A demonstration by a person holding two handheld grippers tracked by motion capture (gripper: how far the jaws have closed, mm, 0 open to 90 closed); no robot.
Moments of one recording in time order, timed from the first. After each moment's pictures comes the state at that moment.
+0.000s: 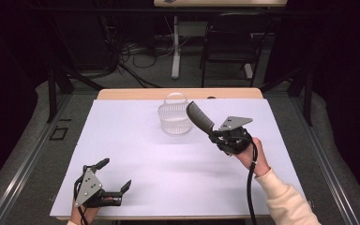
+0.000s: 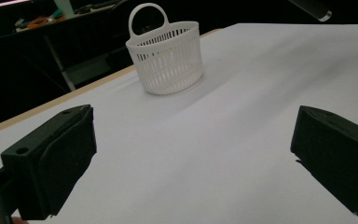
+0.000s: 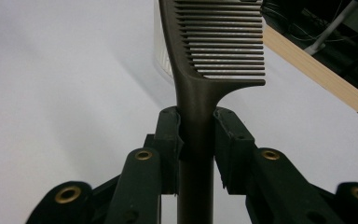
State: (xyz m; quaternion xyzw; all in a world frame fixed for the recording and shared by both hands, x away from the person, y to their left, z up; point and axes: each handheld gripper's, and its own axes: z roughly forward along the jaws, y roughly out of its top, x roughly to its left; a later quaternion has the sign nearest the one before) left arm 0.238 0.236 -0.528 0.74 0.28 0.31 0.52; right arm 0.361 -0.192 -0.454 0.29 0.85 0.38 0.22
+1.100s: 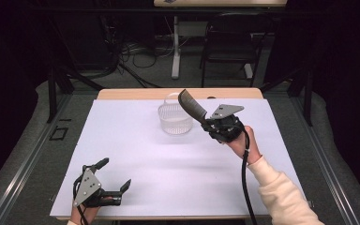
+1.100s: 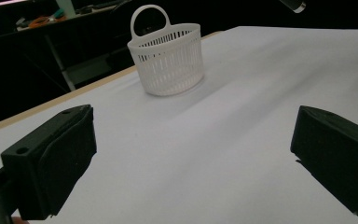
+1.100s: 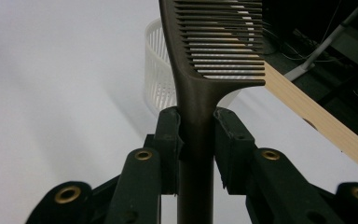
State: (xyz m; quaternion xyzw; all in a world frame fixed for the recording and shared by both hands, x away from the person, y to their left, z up) left arm 0.238 0.237 -0.528 0.74 0.28 0.31 0.53; right arm 0.385 -0.169 -0.432 0.27 0.85 0.39 0.24
